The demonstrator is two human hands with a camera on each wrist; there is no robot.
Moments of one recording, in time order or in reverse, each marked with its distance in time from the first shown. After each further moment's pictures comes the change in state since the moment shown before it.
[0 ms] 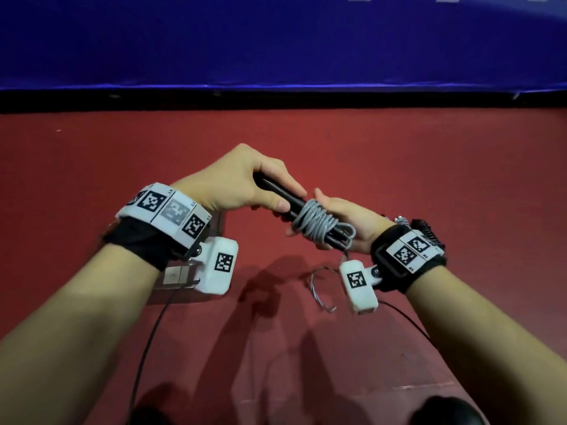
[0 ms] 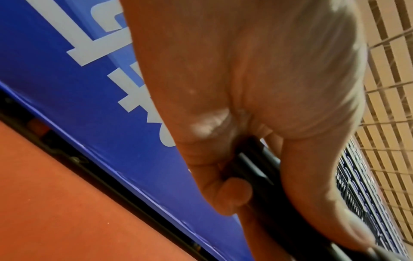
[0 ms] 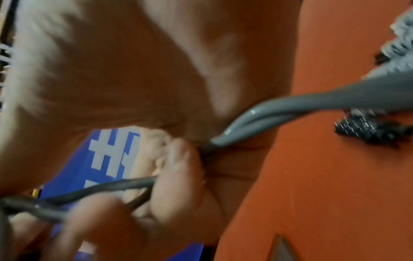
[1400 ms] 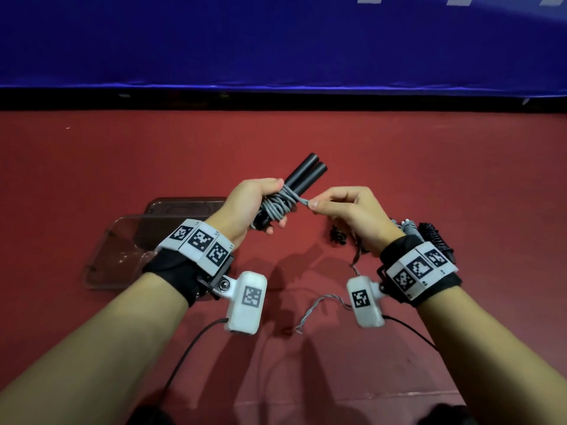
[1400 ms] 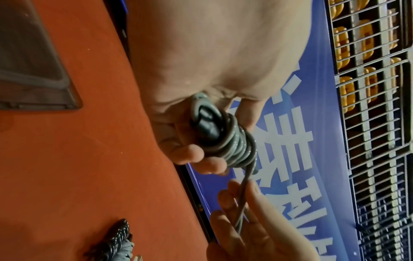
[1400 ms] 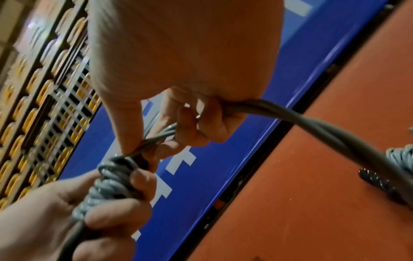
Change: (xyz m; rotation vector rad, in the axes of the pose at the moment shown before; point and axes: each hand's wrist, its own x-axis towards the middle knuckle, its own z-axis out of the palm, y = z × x) left_hand -0.005 -0.033 0.051 -0.644 0.425 -0.461; right_hand 0.002 0.005 -0.001 -0.368 0.544 -0.279
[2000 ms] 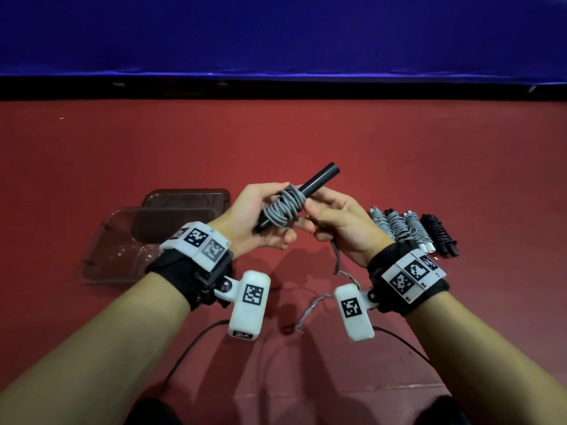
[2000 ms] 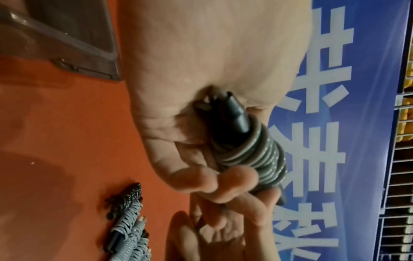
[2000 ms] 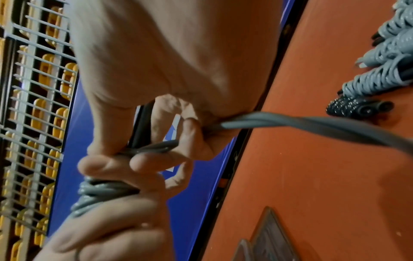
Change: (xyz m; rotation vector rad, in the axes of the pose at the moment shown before) left_hand -0.002 -0.016 0.005 -0.193 -0.167 -0.271; right_hand -0.009 0.022 0.024 0.338 -0.210 0.051
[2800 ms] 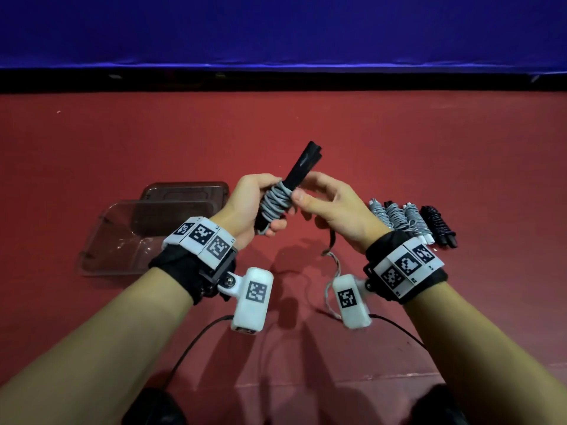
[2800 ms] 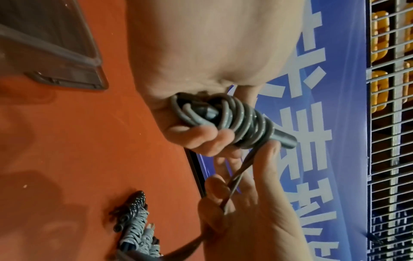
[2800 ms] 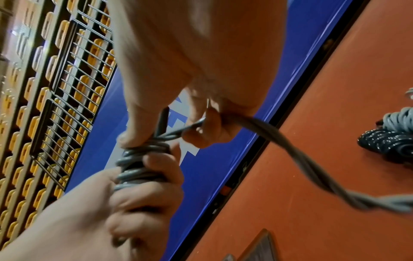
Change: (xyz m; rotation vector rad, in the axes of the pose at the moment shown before) left_hand 0.004 -0.006 0.001 0.030 0.087 0.103; right_hand 0.001 -0.009 0.005 -0.280 0.115 -0.062
